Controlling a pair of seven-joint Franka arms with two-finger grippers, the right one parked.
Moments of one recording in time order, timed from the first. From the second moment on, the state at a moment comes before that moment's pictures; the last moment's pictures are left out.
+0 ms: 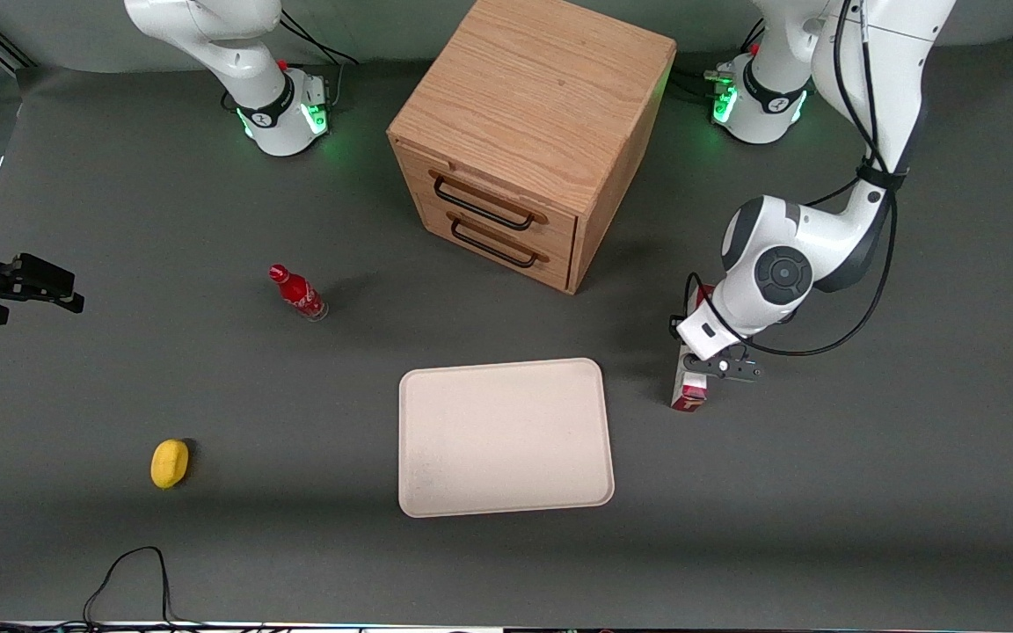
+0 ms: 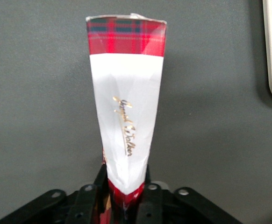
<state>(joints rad) -0.22 0.39 -0.13 -2.09 -0.03 2.43 -0.15</state>
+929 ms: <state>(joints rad) -0.22 0.22 -0.13 -1.92 -0.02 2.00 -0.07</state>
